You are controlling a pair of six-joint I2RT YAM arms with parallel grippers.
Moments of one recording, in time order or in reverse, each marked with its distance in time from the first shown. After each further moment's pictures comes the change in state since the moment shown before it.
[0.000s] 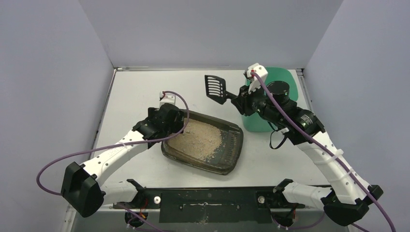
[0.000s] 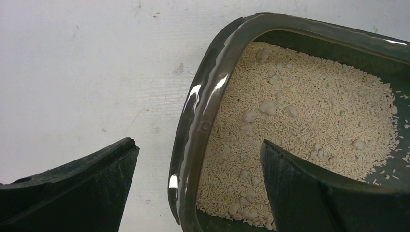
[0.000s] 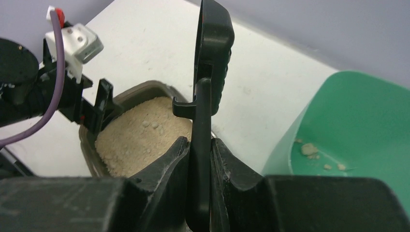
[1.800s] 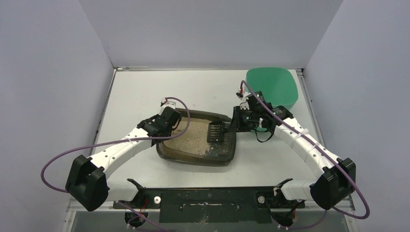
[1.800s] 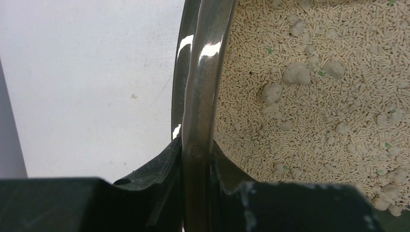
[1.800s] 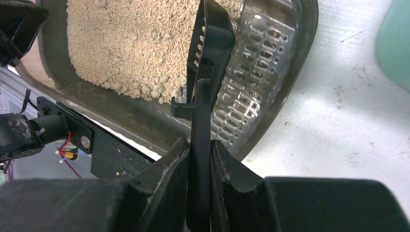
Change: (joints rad) left arm 0.054 0.081 -0.018 -0.137 -0.012 0.032; right arm -0.151 0.184 -0.298 -0.112 -0.266 0.330
